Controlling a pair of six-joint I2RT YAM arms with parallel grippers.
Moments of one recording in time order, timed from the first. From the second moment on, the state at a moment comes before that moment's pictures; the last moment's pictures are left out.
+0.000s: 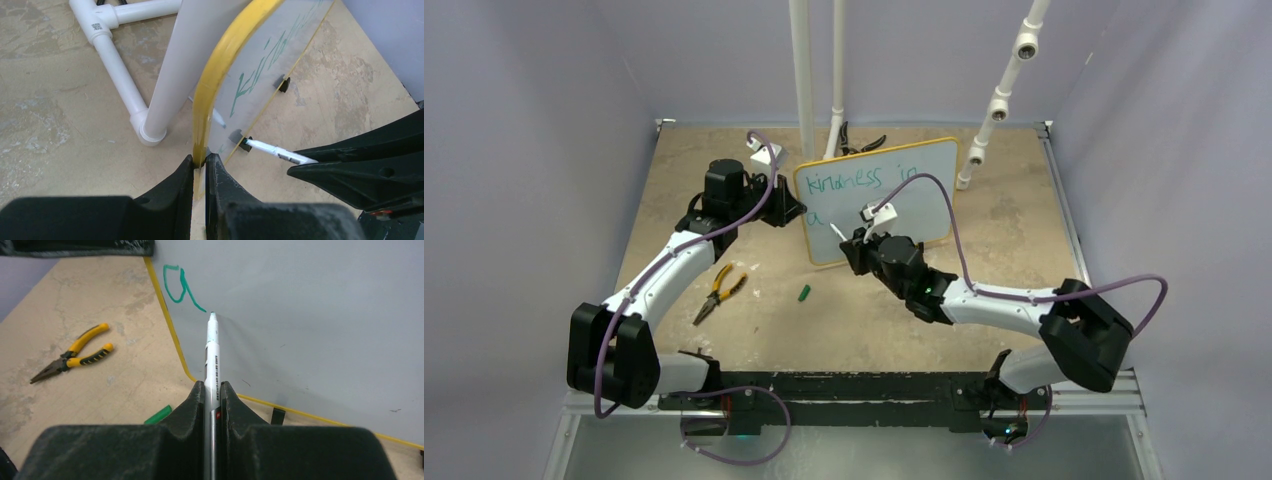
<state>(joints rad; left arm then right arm) -0.28 1.31 0.93 -0.08 0.49 -0.15 0.95 1.43 0.69 0.47 0.32 0.33</state>
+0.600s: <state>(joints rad) -0.28 1.31 0.93 -0.08 0.49 -0.15 0.95 1.40 0.69 0.51 0.35 0.32</state>
